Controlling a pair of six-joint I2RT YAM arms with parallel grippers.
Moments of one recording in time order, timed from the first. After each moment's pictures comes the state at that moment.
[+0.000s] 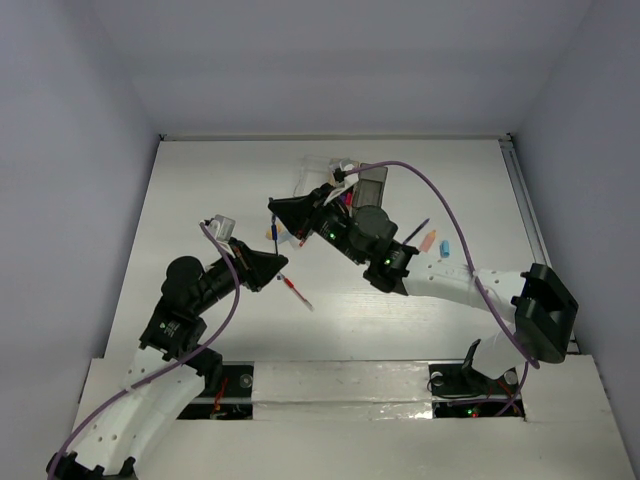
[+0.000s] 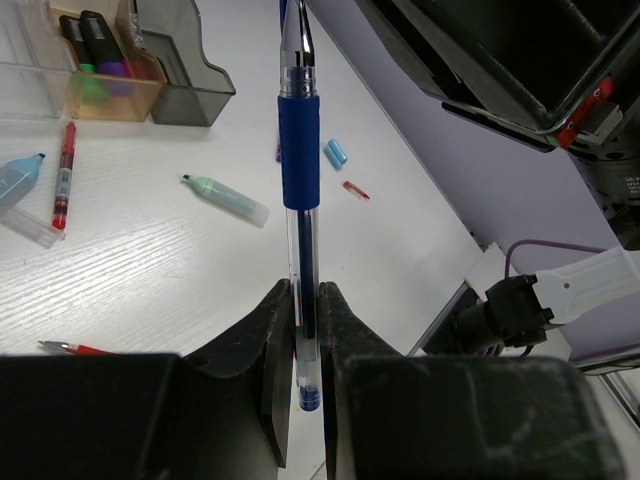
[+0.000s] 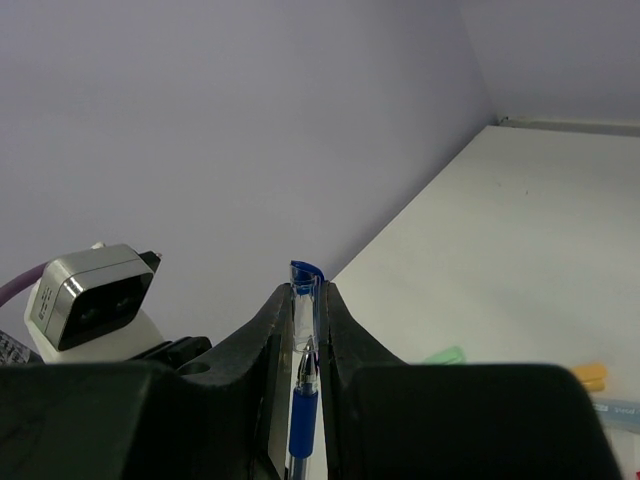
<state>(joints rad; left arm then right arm) -0.42 0.47 0.48 -0.09 0.41 -0.60 1.03 1.52 1.10 0.64 0.14 0.53</state>
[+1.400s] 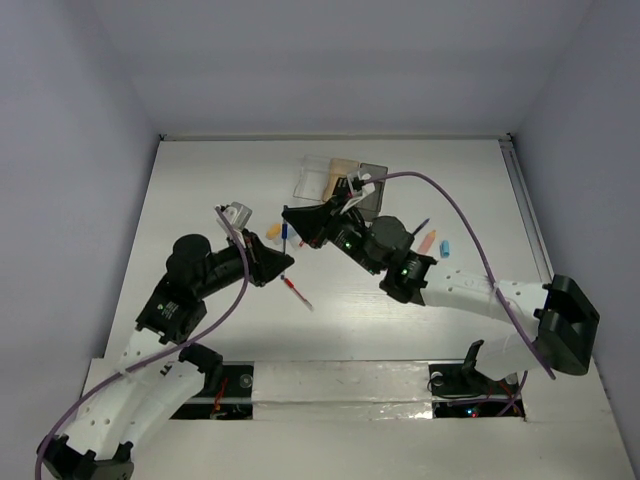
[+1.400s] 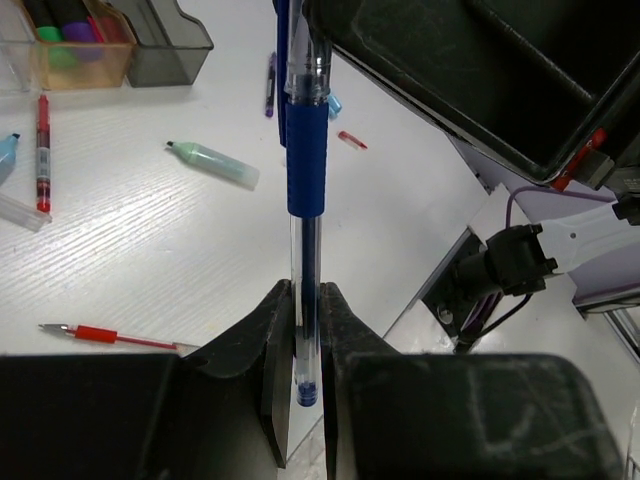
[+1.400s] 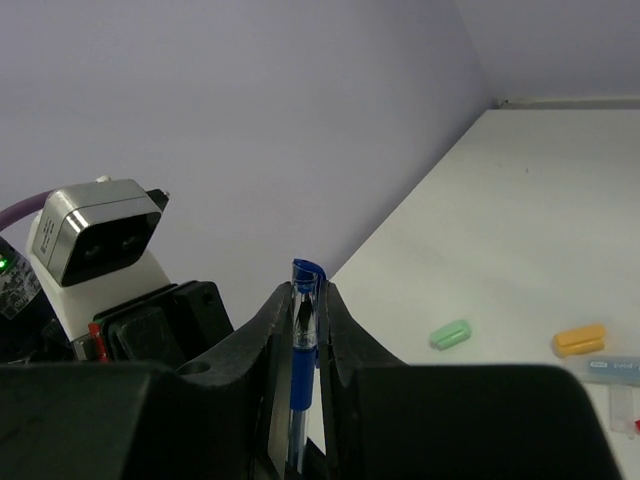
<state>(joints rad) -0.45 0.60 0.67 -0.25 0.46 -0.50 1.05 1.40 0.99 0.59 0.14 0.58</state>
